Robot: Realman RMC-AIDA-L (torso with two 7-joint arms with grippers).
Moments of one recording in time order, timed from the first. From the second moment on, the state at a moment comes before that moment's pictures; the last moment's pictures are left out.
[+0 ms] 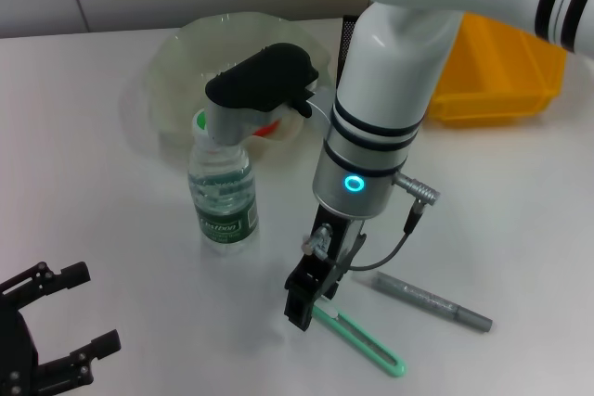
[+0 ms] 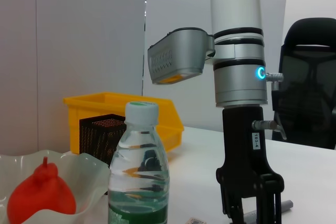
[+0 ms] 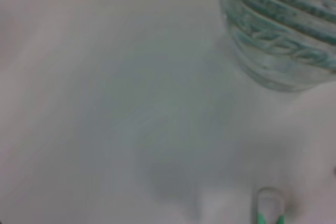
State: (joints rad) left arm -0.13 -2.00 0.82 0.61 1.72 1.80 -0.91; right arm 1.14 2.09 -1.86 -0.72 -2.19 -1.46 2.96
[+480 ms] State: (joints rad) left arm -0.12 -2.00 0.82 0.61 1.71 1.79 -0.91; right arm 1.15 2.09 -1.88 -0.71 -2.19 -1.46 2.96
